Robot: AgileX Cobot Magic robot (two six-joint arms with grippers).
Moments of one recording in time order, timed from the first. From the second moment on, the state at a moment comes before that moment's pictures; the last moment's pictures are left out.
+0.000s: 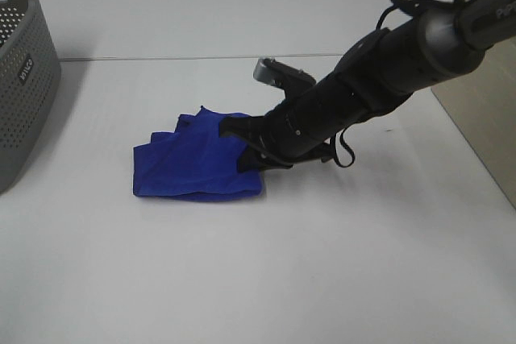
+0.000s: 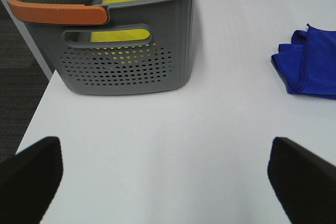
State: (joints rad) left arm 0.12 -0.01 -0.50 -0.01 1.05 0.08; right arm 0.55 2.10 -1.19 1.02 0.36 -0.61
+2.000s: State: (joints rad) left arm 0.12 -0.01 -0.50 -0.01 1.05 0.08; right arm -0.31 1.51 -1.07 0.67 0.31 -0.53
